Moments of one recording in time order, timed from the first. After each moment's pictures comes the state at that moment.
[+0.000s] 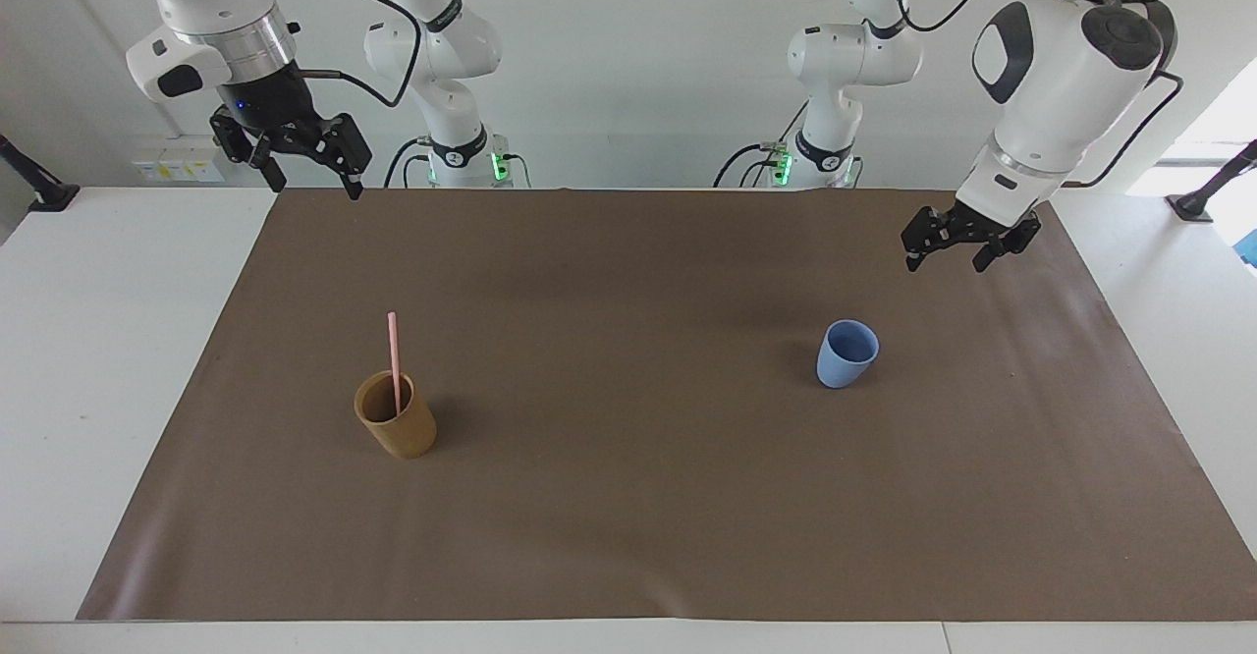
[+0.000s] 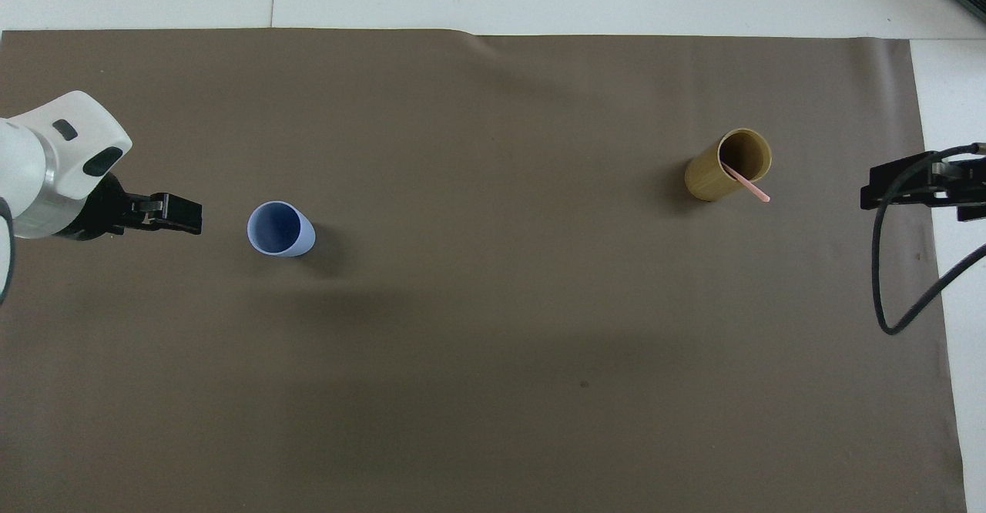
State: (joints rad) left arm -0.11 -0.01 0.01 -1.87 -0.03 1.85 -0.03; right arm 0.06 0.01 -0.05 -1.45 0.00 1.48 0.14
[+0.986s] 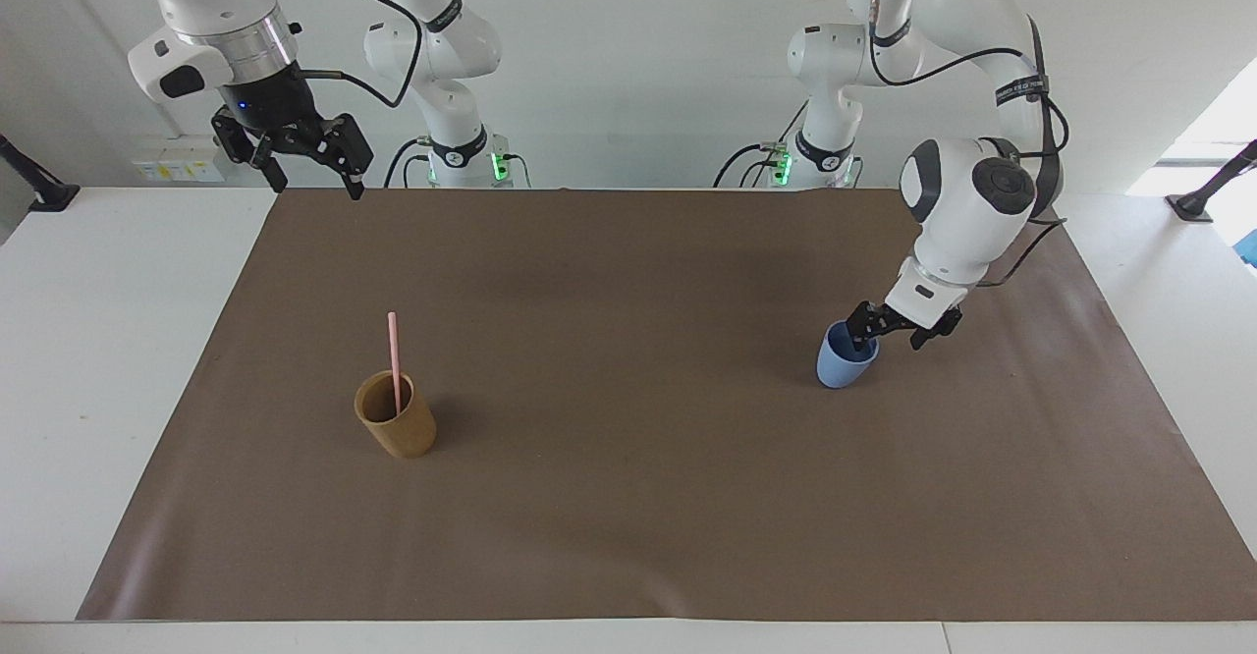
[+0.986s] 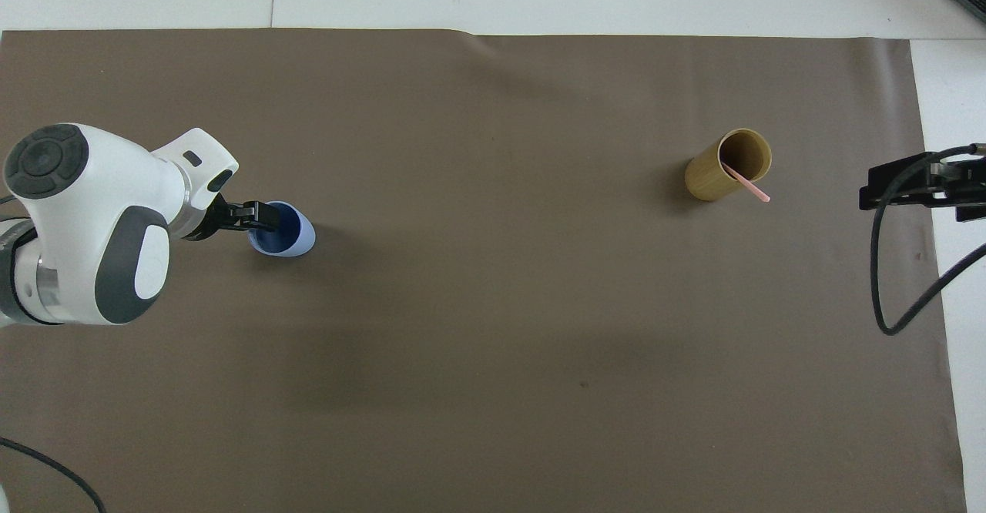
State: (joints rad) left arm -0.14 0.15 0.00 -2.03 -0.04 2.20 -0.10; right arm 0.06 0.01 -0.05 -1.45 0.00 1.48 0.14
